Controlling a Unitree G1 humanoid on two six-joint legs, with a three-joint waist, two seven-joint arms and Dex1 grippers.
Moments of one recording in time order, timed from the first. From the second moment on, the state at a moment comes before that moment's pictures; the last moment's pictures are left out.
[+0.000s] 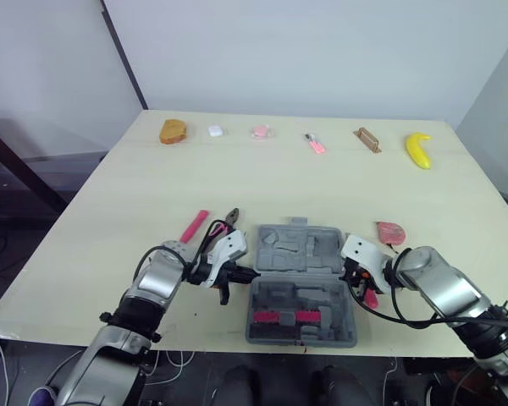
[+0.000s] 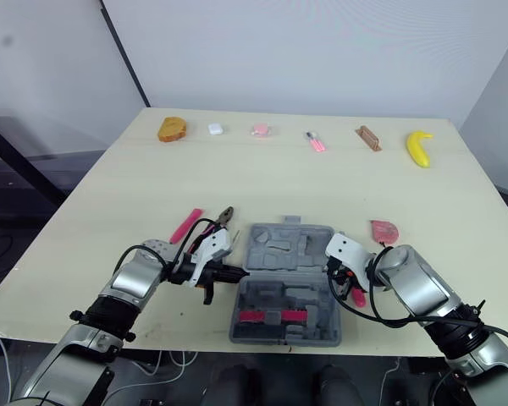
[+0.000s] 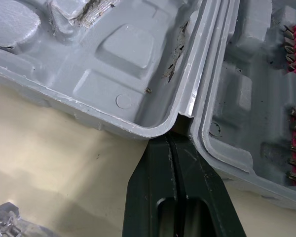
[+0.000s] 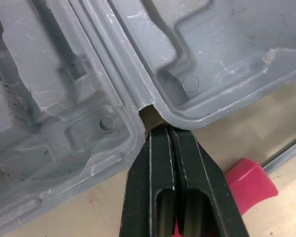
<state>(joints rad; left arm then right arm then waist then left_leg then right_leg) -0.48 0.56 -0.24 0.31 -0.04 0.39 -1.26 -0.45 -0.66 0.43 -0.17 0.05 0.93 0.89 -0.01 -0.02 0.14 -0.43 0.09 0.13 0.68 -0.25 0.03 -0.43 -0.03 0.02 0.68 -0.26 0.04</state>
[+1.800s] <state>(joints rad) -0.30 0.63 -0.24 0.08 -0.11 0.47 -1.23 -0.35 -0.71 0.43 -0.32 0.12 1.00 0.88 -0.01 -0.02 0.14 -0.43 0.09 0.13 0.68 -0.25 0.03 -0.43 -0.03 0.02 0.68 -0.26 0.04</state>
